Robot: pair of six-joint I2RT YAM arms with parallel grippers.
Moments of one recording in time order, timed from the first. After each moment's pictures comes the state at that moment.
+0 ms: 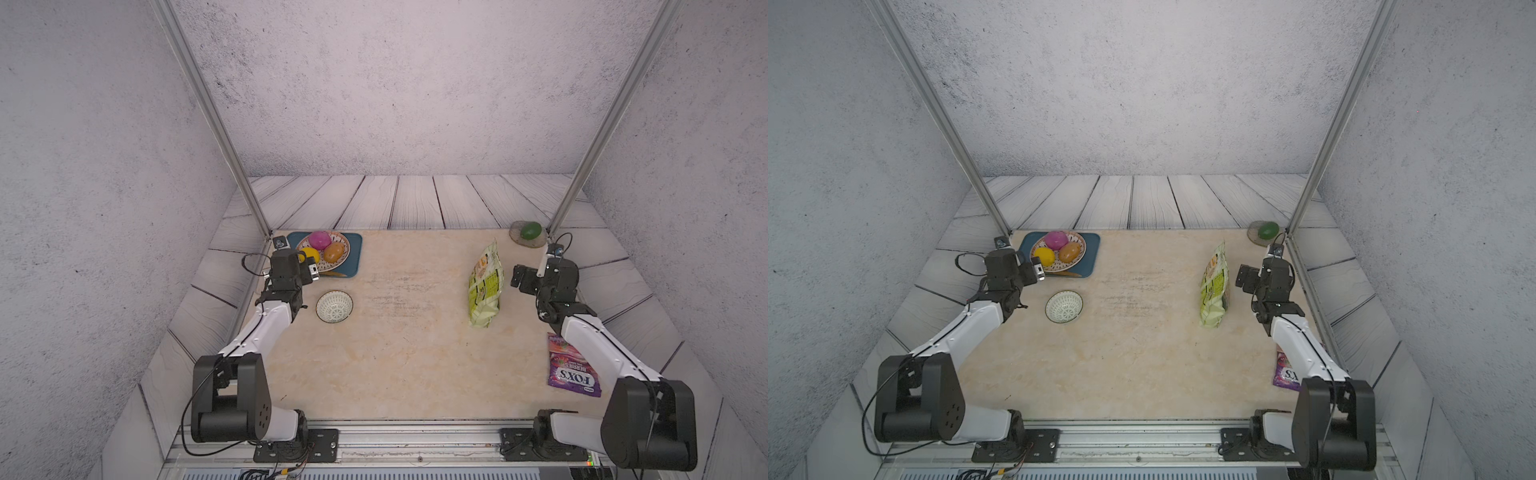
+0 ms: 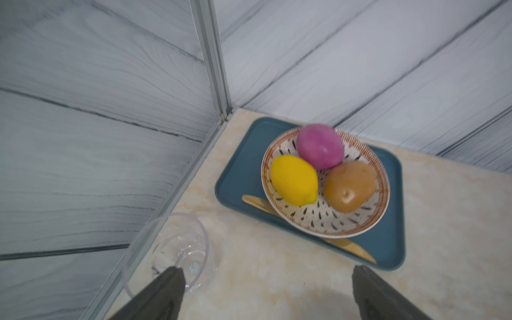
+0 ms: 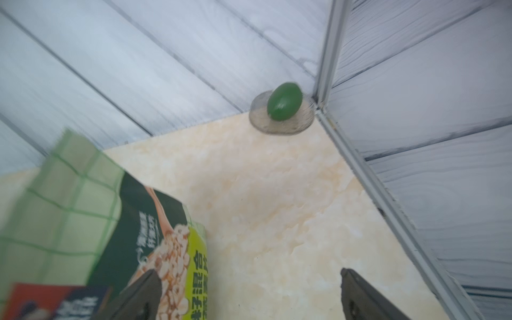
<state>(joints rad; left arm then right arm) 0.00 1.39 0.97 -0.07 -0.25 -0.21 -0.02 1.23 0.86 -0.14 0.16 0.24</state>
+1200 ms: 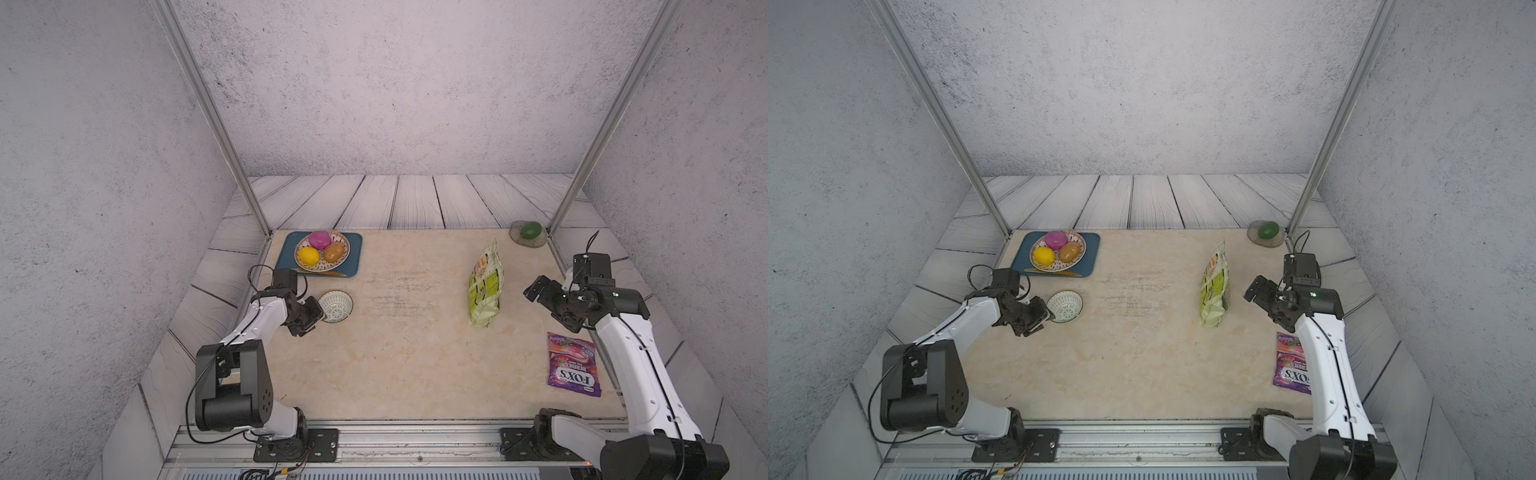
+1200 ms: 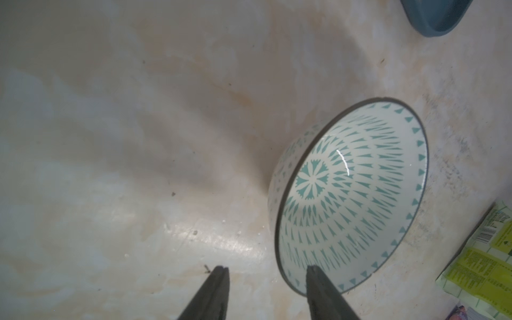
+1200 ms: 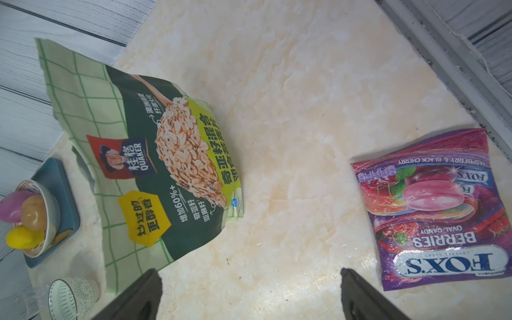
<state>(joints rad) 0.08 1.51 0.92 -0.67 0.30 -0.53 -0.11 1.12 1.16 -1.06 -0.14 0.54</state>
